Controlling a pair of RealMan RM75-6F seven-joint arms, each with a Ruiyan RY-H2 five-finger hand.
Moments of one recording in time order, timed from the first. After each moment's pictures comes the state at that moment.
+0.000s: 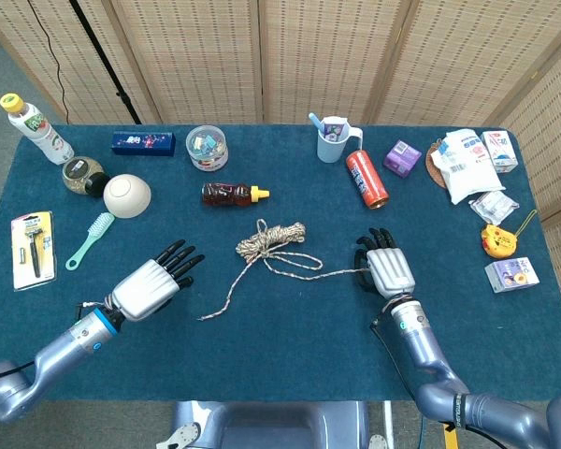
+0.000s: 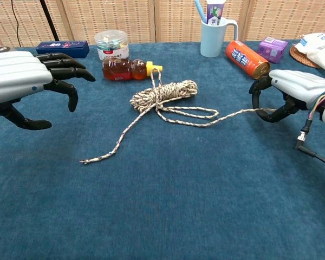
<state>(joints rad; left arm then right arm) -0.61 -1.32 -0.03 -1.42 1.83 1.04 0.15 0.59 -1.64 0.20 -1.29 -1.17 1.03 -0.20</state>
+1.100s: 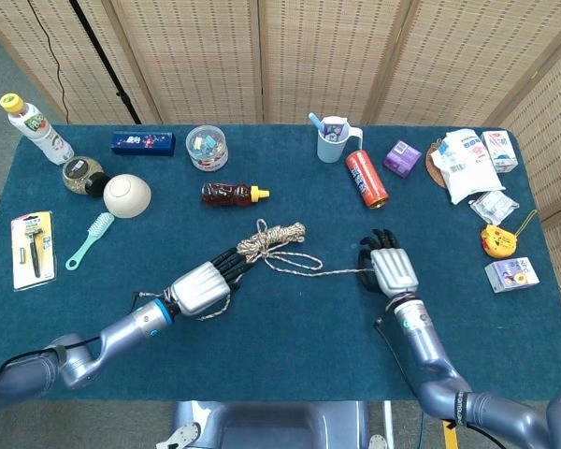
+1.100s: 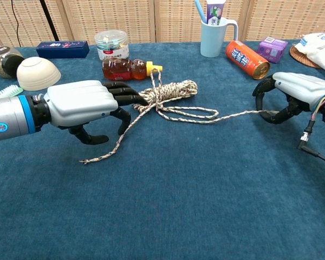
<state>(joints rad) -0.80 -1.60 0.00 -1.15 1.81 0.94 0.08 0.59 -1.64 0.20 -1.26 -1.15 1.00 -0.17</state>
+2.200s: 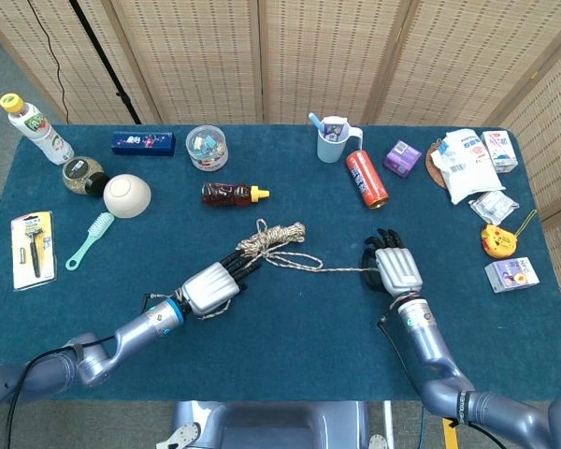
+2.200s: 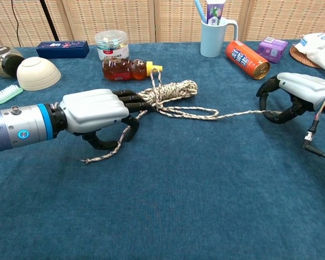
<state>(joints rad) -0.84 -1.69 0.03 -1.08 1.73 0.93 0.08 0.58 -1.64 0.20 -1.24 -1.15 0.99 -0.14</state>
